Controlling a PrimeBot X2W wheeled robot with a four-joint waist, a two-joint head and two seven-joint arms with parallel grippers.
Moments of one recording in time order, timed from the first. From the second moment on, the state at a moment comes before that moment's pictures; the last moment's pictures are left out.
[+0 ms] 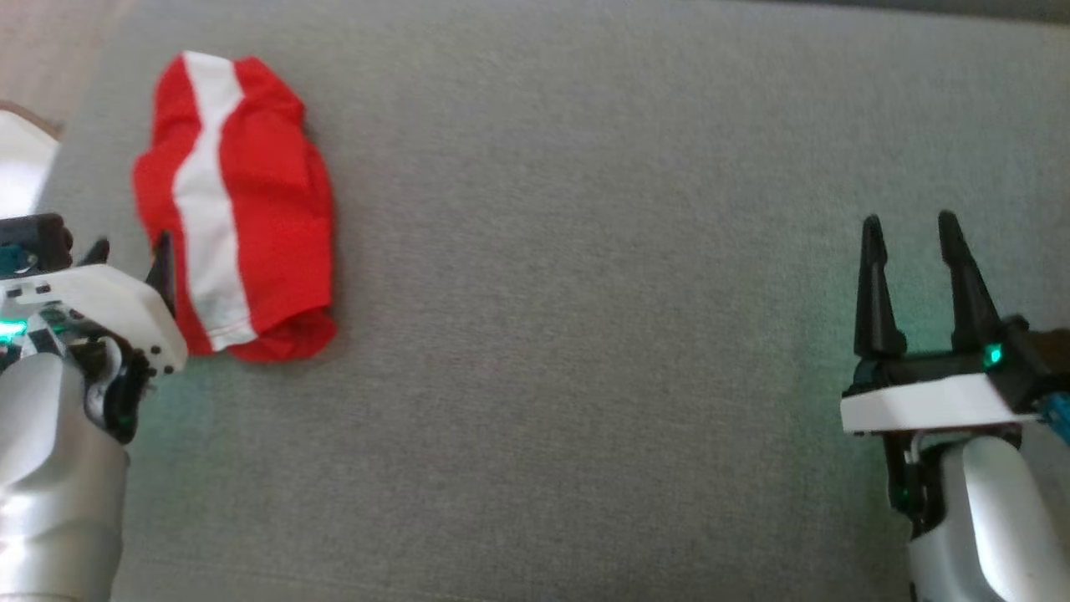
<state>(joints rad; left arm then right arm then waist) -0.63 0.33 -0.07 0.79 -0.36 -0.13 0.22 -0.18 -0.05 -0.04 0.17 0.10 0.12 -0.25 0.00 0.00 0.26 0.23</state>
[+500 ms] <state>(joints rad) -0.74 0.34 -0.13 1.00 -0.53 -0.13 0.36 -0.21 -0.05 -0.02 0.15 0.08 0.12 -0.25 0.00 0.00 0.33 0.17</state>
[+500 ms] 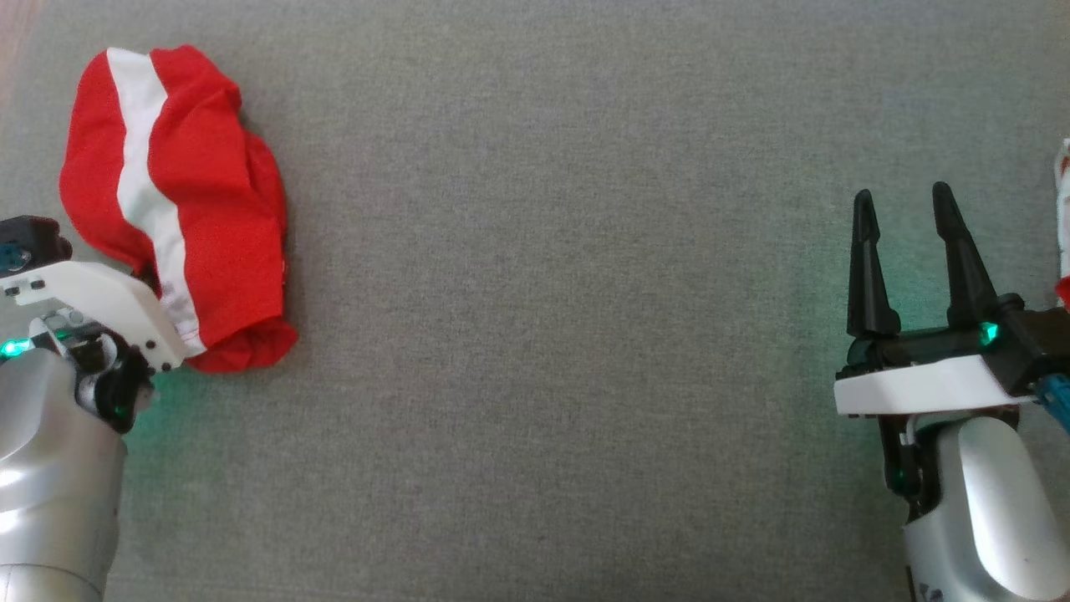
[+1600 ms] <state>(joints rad) -0.73 0.26 -0.43 0.19 -0.79 -0.06 0.22 -0.18 -0.05 0.07 0.19 0.23 0.12 -0.25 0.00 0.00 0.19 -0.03</state>
